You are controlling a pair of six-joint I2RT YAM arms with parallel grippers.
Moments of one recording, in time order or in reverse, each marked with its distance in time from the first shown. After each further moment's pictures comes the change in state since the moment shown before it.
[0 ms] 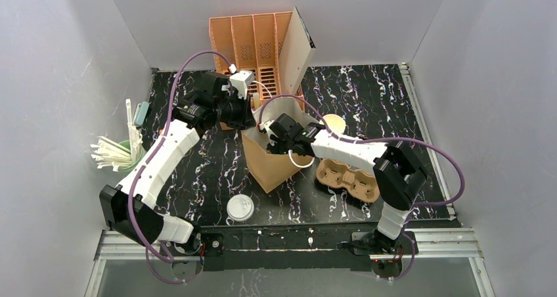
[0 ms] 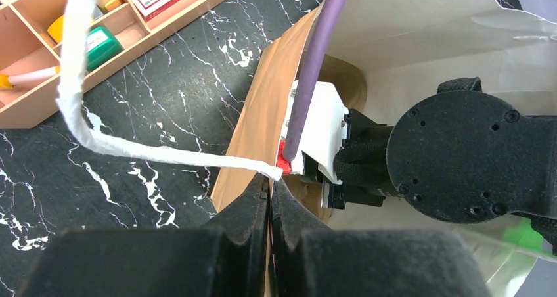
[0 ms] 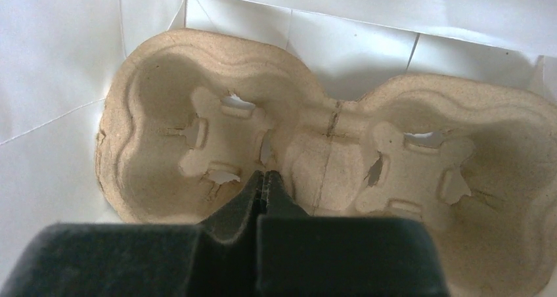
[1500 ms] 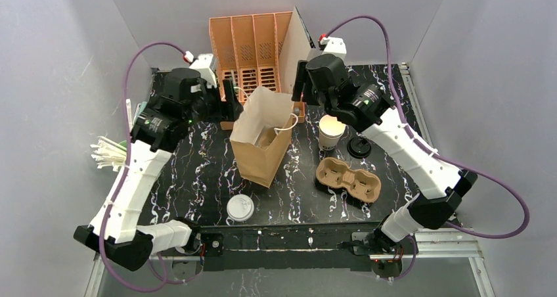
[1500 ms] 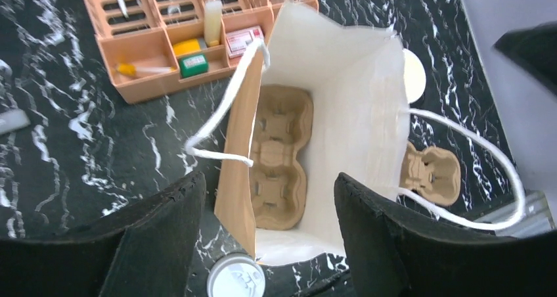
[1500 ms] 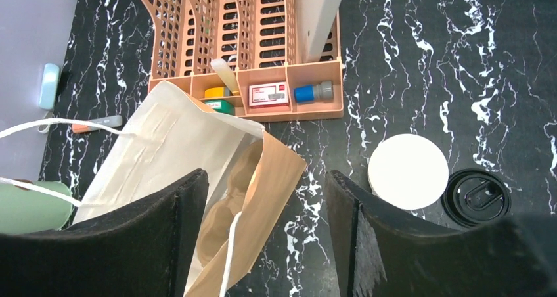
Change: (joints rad) left arm 0.003 -0.186 0.139 -0.147 -0.288 -0.195; right arm -0.065 -0.239 0.574 -0.273 0.643 0.403
